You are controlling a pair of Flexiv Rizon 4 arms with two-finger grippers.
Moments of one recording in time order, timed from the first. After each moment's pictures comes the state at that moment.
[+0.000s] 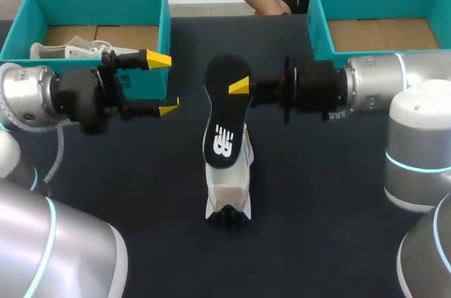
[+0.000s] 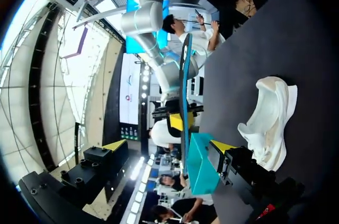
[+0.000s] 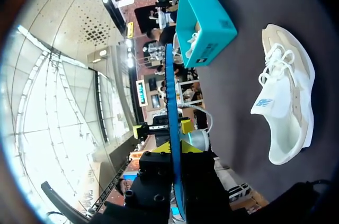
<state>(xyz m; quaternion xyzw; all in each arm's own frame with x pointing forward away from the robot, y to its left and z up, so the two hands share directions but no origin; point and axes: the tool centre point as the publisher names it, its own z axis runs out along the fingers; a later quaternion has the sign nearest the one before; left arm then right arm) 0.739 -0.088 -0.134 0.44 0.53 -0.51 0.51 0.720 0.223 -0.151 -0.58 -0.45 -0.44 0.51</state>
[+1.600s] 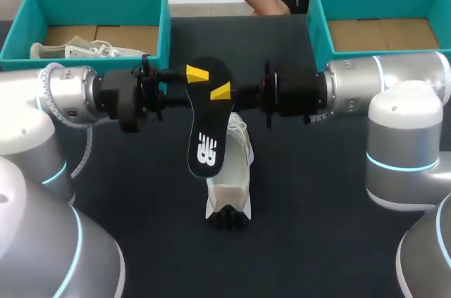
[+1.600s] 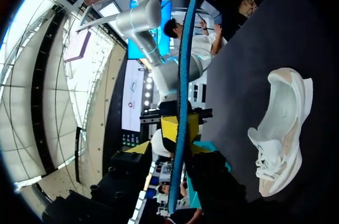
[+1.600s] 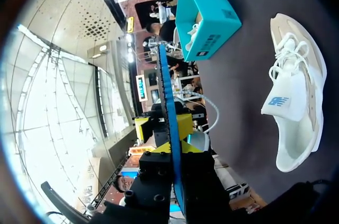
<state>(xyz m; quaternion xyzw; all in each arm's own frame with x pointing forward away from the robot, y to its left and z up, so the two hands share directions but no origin) 0.752 -0.144 -0.152 0.45 0.51 -0.54 0.50 0.716 0.254 -0.159 -0.56 -0.47 -0.44 0.52</state>
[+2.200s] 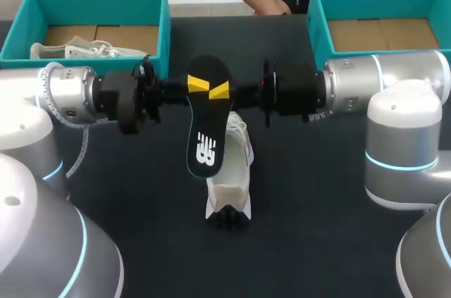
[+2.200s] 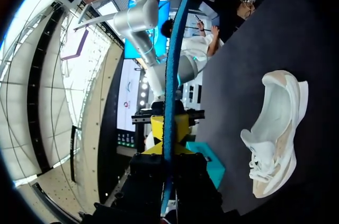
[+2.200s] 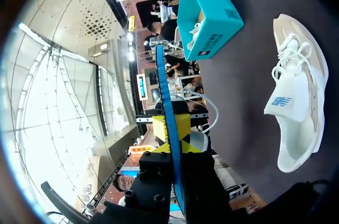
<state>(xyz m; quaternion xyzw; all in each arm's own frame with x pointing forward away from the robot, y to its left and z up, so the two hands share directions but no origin) 0.750 -0.143 -0.162 0.46 0.52 -0.53 0.48 0.715 0.256 -0.156 -0.56 -0.47 -0.44 0.52</state>
